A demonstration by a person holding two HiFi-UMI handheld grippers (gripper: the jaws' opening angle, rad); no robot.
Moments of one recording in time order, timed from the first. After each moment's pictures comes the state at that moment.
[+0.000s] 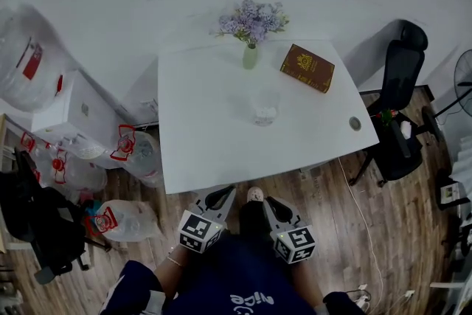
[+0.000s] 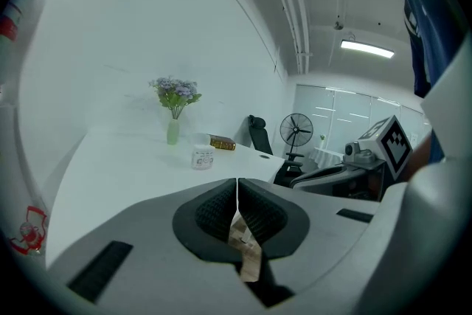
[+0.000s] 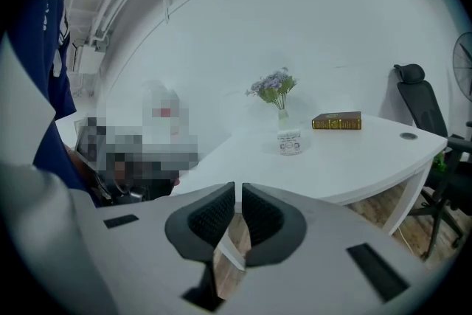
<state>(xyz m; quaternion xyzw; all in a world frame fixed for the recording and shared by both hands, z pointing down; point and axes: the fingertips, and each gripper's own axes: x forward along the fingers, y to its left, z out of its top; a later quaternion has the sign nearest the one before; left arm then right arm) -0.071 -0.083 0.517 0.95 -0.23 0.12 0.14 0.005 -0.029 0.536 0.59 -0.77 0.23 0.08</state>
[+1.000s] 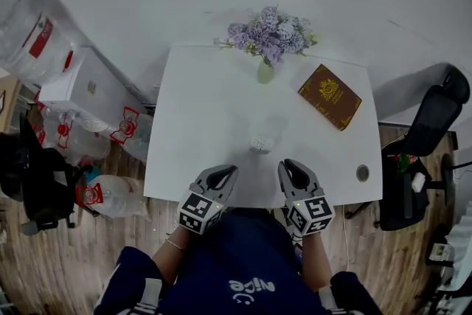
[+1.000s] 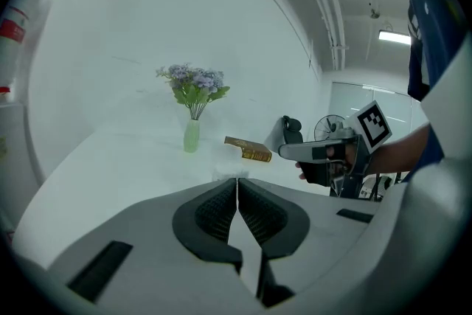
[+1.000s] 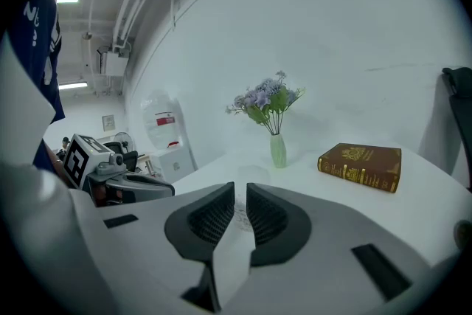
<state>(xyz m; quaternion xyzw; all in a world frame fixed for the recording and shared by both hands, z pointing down) 0.037 -0.233 0.522 0.91 -0.35 0.13 0.17 0.156 -0.242 0.506 0.51 -0.84 0.18 0.09</state>
